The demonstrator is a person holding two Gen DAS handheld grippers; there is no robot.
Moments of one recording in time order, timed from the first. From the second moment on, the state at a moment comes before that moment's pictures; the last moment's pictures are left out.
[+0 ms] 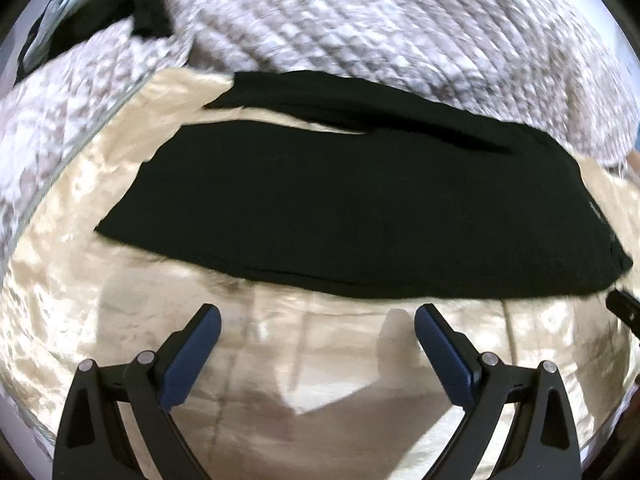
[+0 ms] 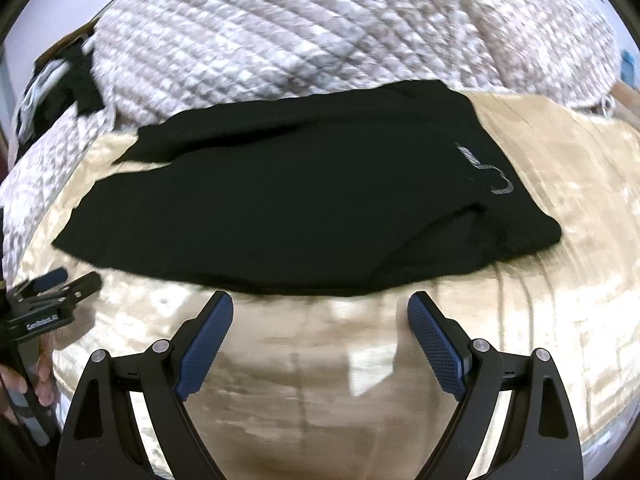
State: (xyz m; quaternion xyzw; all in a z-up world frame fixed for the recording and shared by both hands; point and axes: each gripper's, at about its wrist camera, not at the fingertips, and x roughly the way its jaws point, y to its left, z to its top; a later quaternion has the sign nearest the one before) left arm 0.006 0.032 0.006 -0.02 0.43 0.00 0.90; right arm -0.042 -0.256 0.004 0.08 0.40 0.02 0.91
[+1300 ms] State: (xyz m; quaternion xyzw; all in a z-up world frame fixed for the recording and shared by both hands) left arm 0.036 0.130 0.024 -0.24 0.37 0.07 0.90; right arm -0.013 -0.387 0.014 0.38 0.34 -0.04 0.86
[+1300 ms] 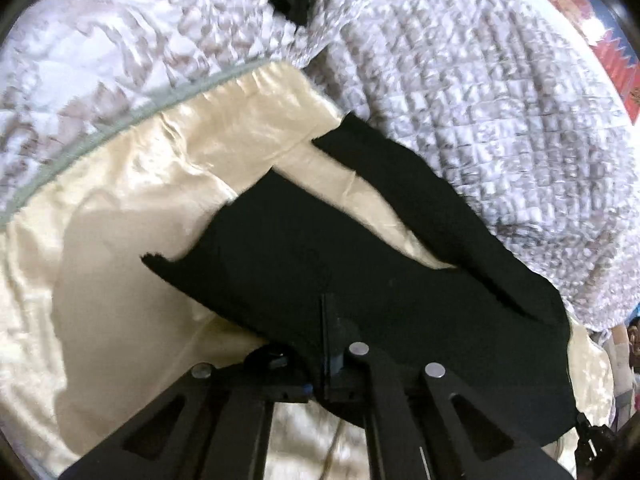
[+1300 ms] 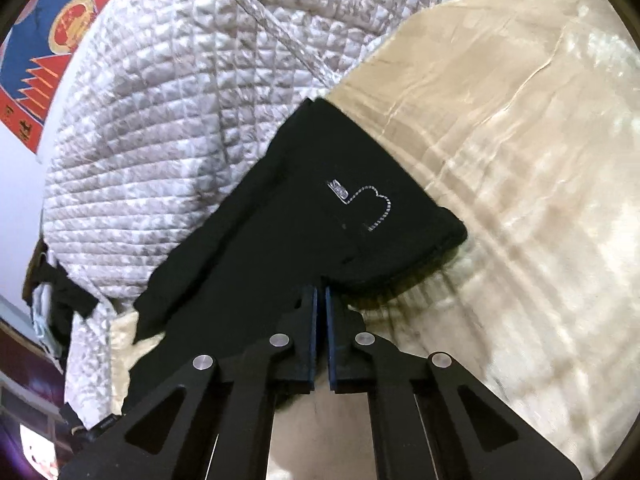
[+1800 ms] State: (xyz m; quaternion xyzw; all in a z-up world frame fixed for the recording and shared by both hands) left arm -0.035 0.140 0.033 -0.20 0.38 0.05 0.90; right arm -0.106 -0.391 0.022 0.39 0.35 -0.03 0.85
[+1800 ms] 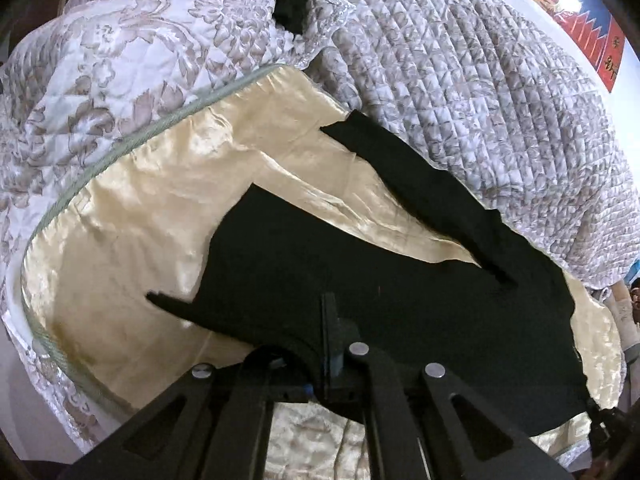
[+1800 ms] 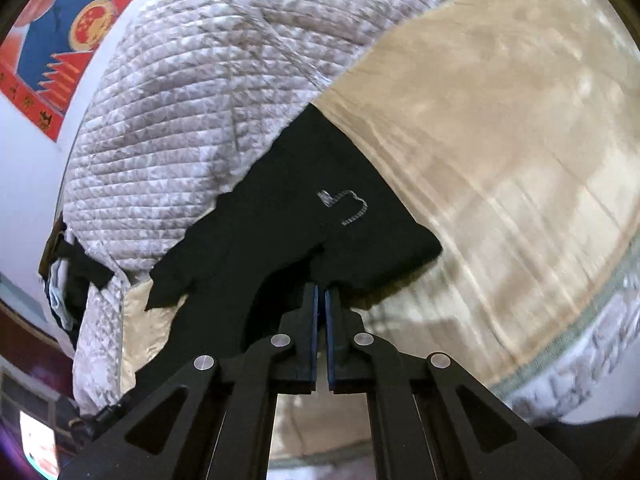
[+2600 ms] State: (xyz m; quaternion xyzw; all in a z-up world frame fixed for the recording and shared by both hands) left arm -0.044 0.102 0.039 -0.11 0.40 0.05 0.91; right arm -0.099 -0.340 0.052 0.17 0.37 -0.03 0.91
